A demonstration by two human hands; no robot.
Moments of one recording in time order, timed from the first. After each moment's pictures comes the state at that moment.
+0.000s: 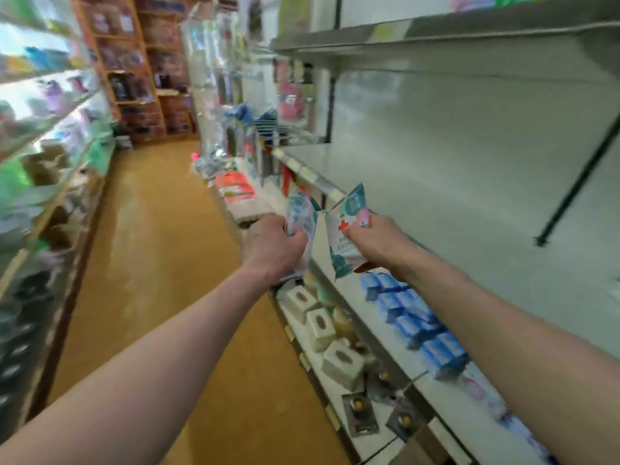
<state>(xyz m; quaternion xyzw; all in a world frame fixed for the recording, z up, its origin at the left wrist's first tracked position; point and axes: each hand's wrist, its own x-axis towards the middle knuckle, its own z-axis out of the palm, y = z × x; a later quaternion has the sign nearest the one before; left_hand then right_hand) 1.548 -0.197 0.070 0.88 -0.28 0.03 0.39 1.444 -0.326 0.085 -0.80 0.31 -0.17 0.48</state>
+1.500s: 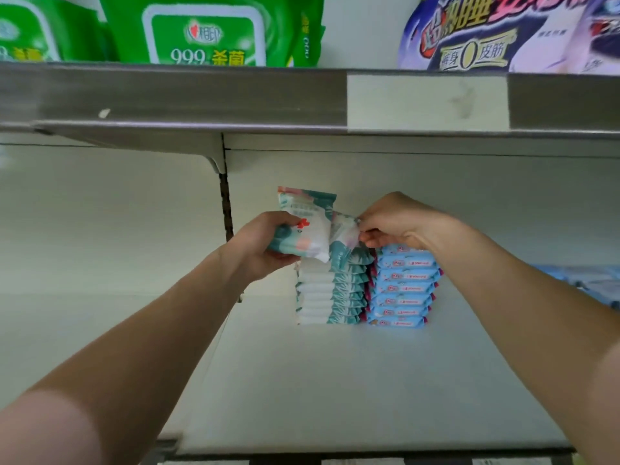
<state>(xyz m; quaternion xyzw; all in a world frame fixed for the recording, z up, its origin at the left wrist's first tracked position) 1.324 -0.580 0.170 0.41 -0.42 -0.67 0.45 1.122 -0.563 0.201 -0.53 0.67 -0.37 0.36</state>
